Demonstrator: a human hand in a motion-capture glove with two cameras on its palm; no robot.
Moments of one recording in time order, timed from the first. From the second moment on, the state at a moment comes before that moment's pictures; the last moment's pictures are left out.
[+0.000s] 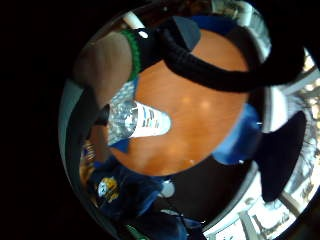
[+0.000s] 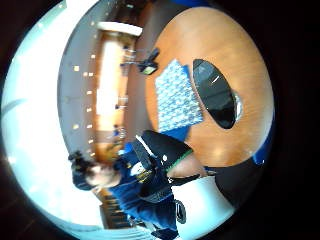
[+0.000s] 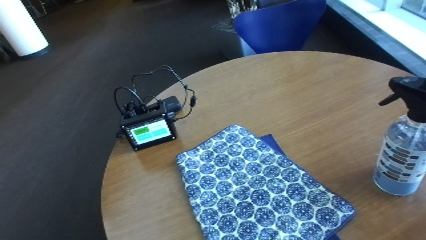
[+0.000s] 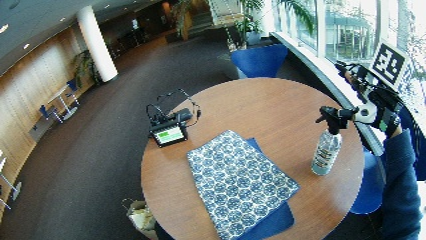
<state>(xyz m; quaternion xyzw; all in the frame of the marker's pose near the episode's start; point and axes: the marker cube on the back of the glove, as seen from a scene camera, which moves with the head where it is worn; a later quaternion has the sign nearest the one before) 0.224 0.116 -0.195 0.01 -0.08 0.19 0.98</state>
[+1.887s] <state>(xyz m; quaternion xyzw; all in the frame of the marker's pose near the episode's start) 0.191 0.029 -0.036 0.27 -0.44 0.17 0.84</state>
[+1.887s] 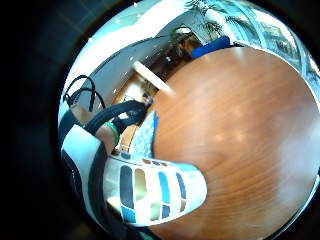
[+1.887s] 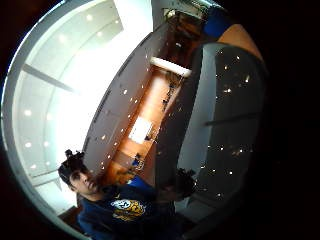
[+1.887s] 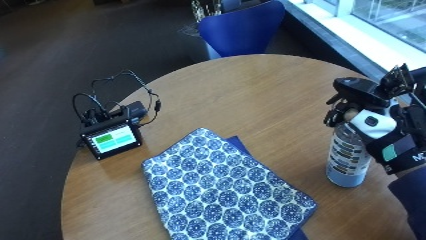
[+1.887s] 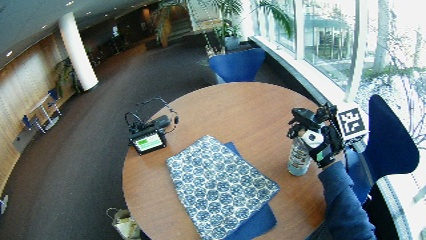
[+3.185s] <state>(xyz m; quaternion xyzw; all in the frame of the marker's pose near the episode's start) 0.104 0.028 -0.110 -0.16 -0.26 0.14 0.94</state>
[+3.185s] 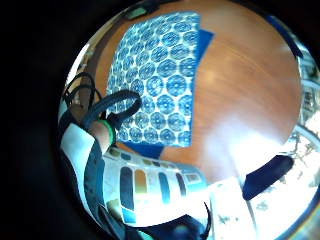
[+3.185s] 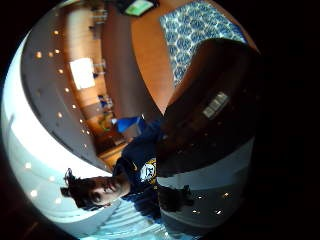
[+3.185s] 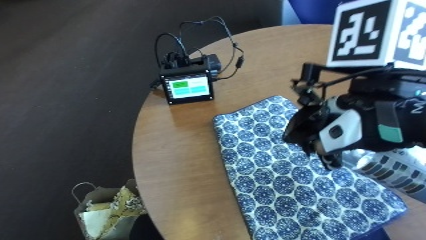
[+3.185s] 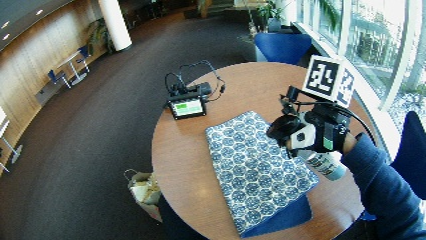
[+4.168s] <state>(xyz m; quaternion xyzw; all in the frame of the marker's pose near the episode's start) 0.079 0.012 -0.022 -0.56 0.04 0.13 0.82</state>
